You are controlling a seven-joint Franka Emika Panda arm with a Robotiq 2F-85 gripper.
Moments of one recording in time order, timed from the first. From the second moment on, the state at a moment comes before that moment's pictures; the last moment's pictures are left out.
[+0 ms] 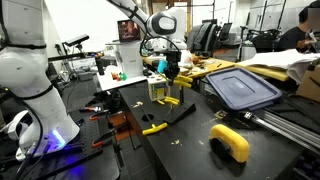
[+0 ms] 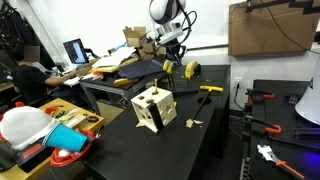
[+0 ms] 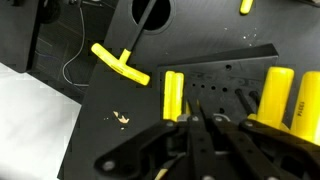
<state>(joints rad) 0.01 0.31 -0.17 -1.96 -0.07 2.07 1.01</state>
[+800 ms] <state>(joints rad) 0.01 0.26 -0.18 -2.11 -0.12 2.37 1.23</state>
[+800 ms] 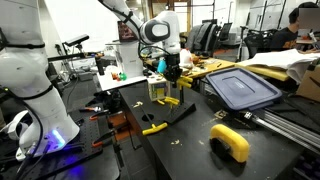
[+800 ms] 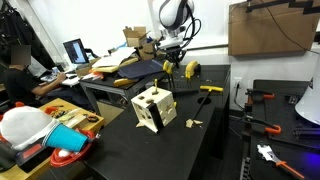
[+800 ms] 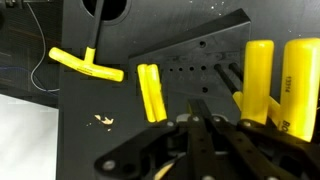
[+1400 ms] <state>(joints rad) 0.01 0.21 -0.14 -2.15 -0.10 2.50 1.23</state>
